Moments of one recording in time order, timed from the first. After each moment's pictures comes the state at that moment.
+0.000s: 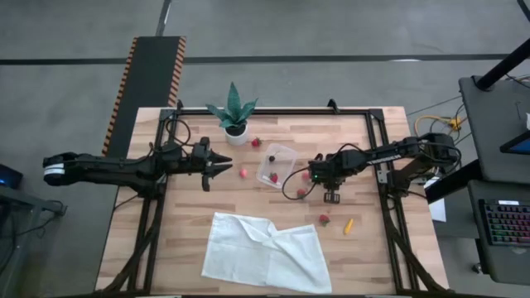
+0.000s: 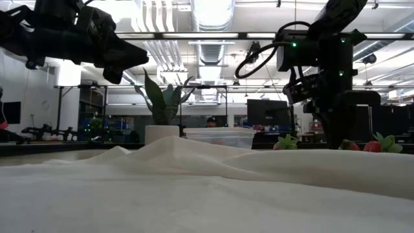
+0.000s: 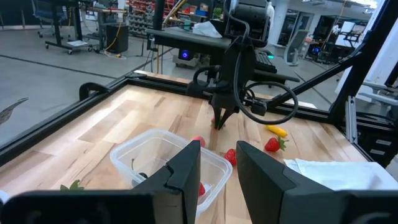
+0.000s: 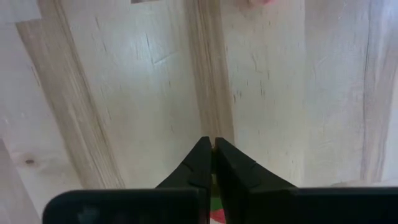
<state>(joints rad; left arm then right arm) 0.19 0.80 0.24 0.51 0.07 -0.15 -0.06 1.52 0.79 -0.76 0.05 0.08</state>
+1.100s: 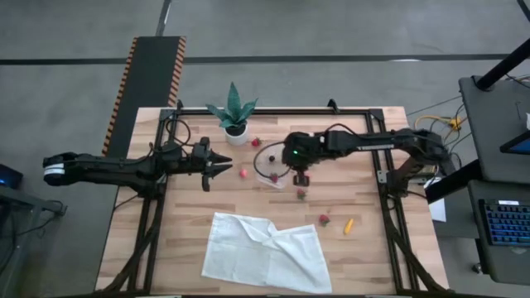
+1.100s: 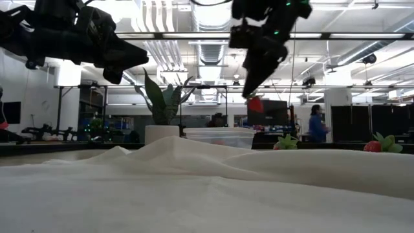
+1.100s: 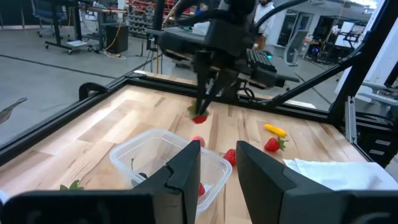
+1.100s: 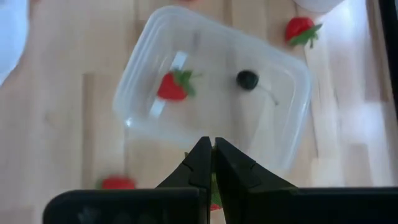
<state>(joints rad) 0.19 0.80 0.24 0.51 0.08 -0.15 -0.13 1.64 1.26 -0.68 0.08 -0.15</state>
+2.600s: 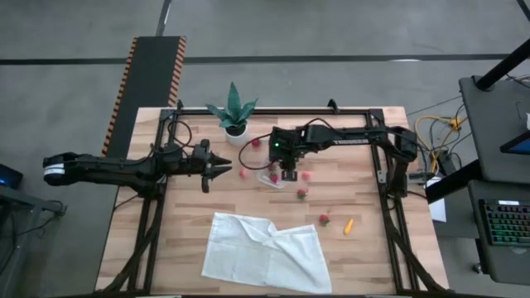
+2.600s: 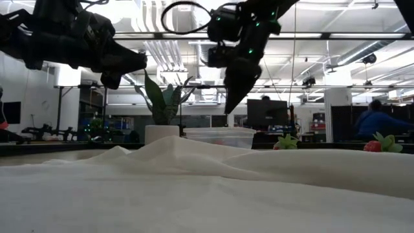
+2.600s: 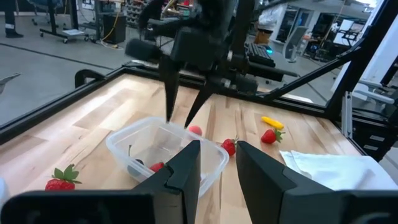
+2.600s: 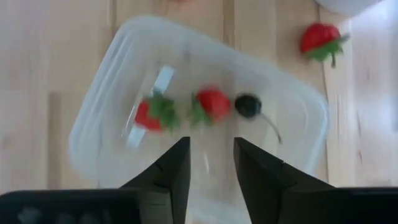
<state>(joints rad) 0.19 0.80 0.21 0.52 0.09 -0.18 -0.20 1.86 1.45 -0.76 0.00 -0.22</state>
